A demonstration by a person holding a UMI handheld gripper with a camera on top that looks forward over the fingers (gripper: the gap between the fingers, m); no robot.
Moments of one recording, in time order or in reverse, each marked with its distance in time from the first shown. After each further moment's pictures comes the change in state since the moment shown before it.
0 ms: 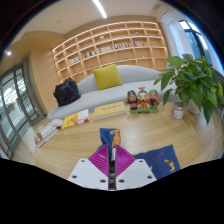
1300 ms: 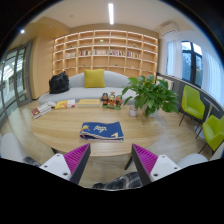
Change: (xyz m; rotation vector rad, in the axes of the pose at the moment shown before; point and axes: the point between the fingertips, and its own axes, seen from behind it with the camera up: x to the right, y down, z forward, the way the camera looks) arm 0.092 0.056 -0.296 0.016 0.230 -0.206
